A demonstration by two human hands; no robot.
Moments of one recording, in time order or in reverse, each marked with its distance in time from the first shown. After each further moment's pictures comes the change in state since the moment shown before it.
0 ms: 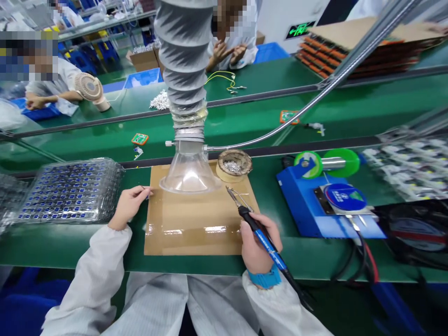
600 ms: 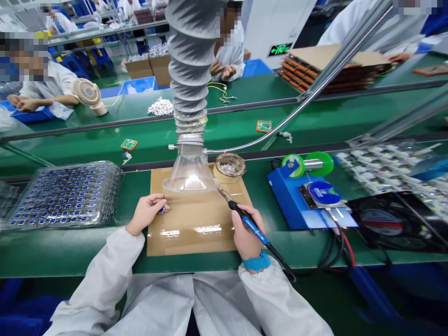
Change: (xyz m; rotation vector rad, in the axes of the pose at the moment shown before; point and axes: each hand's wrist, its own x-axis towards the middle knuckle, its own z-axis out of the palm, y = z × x) left_hand -0.016 0.012 0.041 -0.439 -0.192 -0.131; right_hand 0.003 -0.002 0.016 -0.086 -0.049 0.060
